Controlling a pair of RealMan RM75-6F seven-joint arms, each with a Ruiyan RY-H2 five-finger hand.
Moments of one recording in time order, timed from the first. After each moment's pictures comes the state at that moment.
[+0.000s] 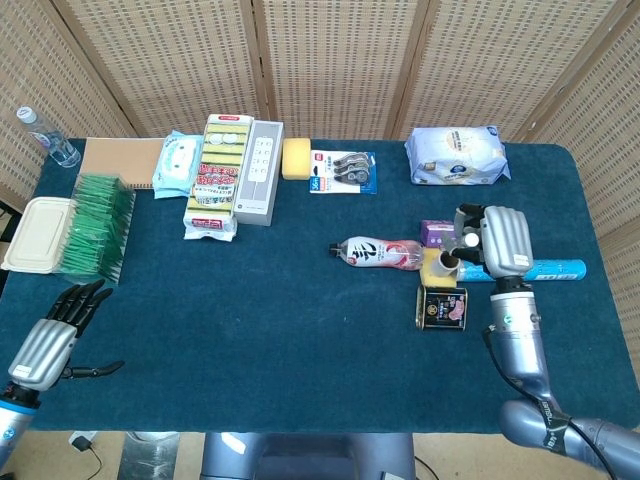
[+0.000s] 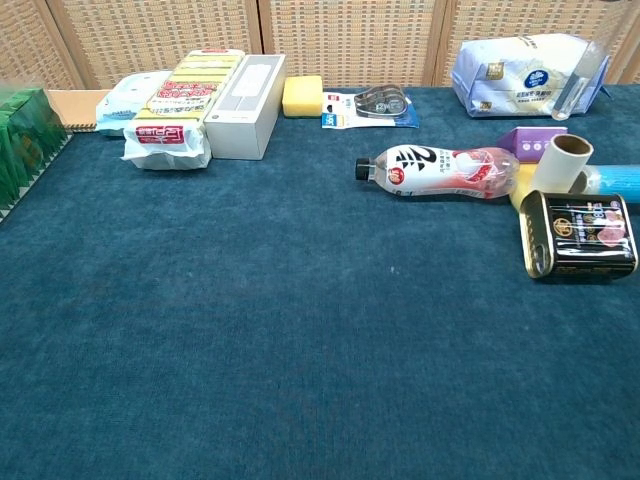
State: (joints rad) left arm -0.19 -1.24 0.08 -1.32 1.69 1.47 -0.30; right arm 0.57 -1.31 0.40 -1.72 -1.05 1.30 -0.17
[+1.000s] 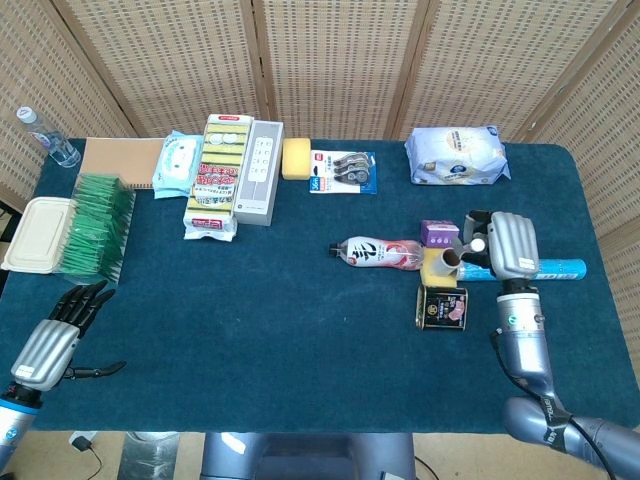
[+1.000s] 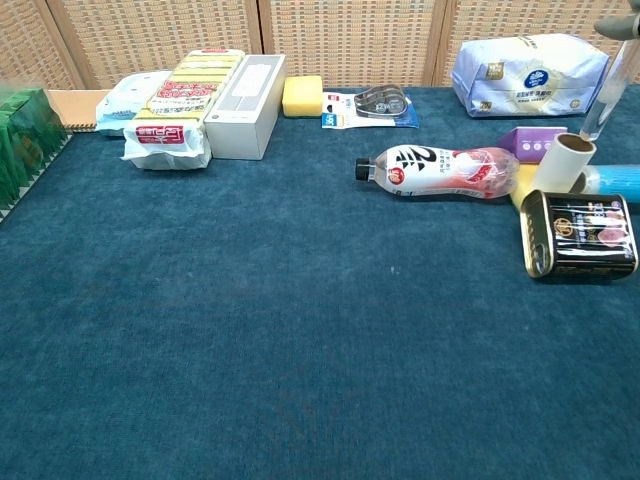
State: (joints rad) left arm -0.20 -1.24 0.08 -1.32 1.69 1.46 -0.29; right arm 0.56 -1.33 0.38 -1.65 -1.01 1.27 -0.19
